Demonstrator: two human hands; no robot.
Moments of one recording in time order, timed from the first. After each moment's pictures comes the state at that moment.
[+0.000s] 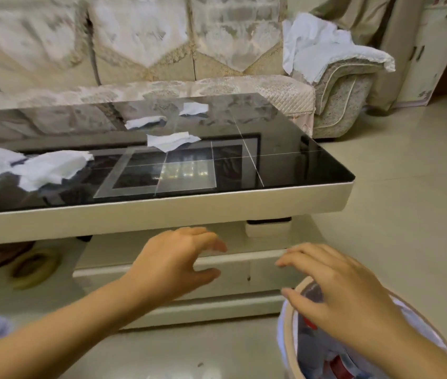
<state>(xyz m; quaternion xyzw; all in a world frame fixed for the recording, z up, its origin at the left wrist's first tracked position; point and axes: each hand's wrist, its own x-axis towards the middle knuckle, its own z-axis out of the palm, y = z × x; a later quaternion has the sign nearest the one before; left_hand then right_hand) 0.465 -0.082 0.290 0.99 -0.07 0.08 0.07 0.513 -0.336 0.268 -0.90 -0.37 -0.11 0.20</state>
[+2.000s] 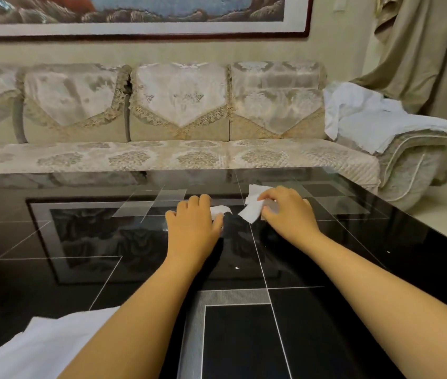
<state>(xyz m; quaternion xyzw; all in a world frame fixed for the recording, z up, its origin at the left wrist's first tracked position) 0.784 0.203 0.323 0.94 0.18 0.29 0.04 0.897 0.041 0.329 -0.88 -0.30 -0.21 0.30</state>
